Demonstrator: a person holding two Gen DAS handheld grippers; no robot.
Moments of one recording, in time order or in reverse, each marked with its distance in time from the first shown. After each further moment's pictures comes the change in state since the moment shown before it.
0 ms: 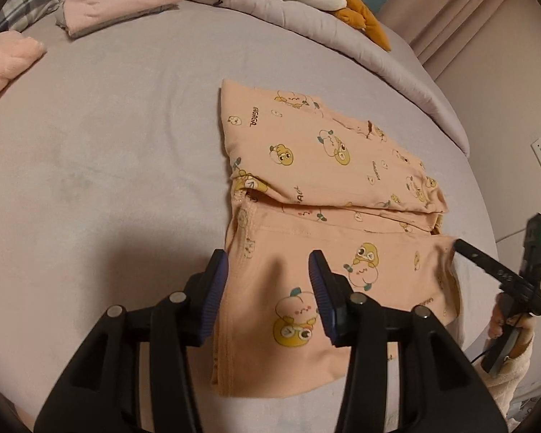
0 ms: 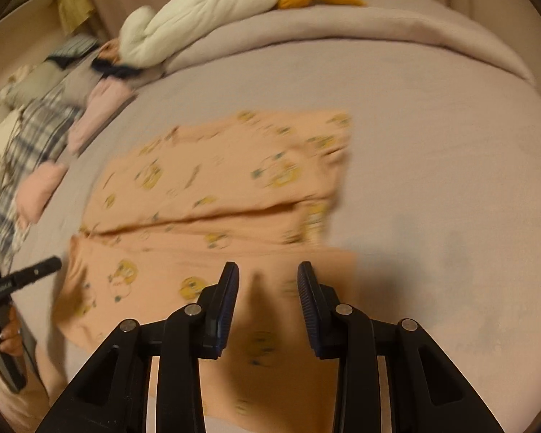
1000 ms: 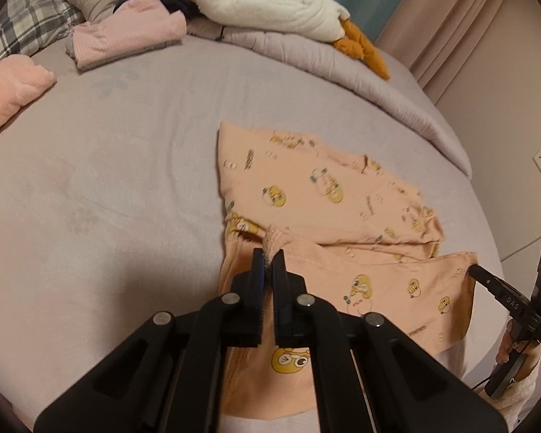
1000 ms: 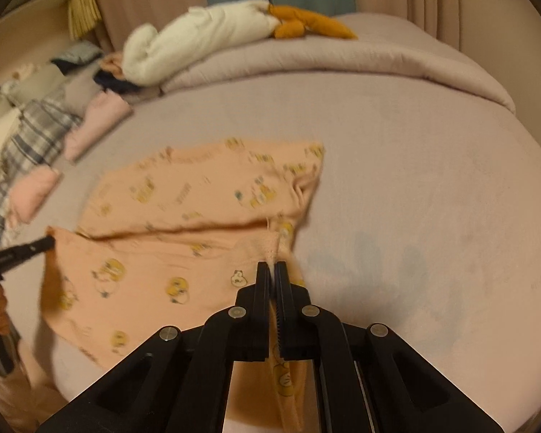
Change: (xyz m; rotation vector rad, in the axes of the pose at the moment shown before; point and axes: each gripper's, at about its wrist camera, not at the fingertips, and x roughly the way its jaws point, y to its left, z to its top) left arm -0.023 -0.016 0.009 0.002 -0.148 0.030; right arm -0.027 -0.002 -0.005 -0.061 -0.113 -0.029
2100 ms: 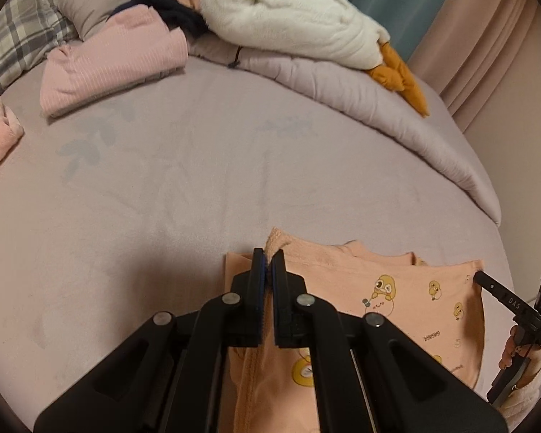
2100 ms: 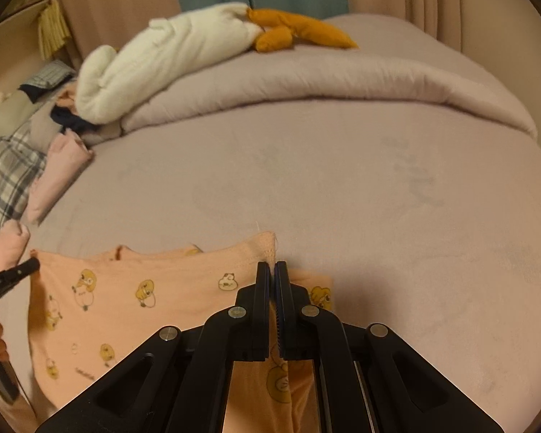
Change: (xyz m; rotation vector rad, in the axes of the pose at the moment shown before) left arm 0.096 0.022 0.123 -0.053 -0.026 0.076; right arm 0.105 -0.010 0.114 0.057 0.013 -0.050
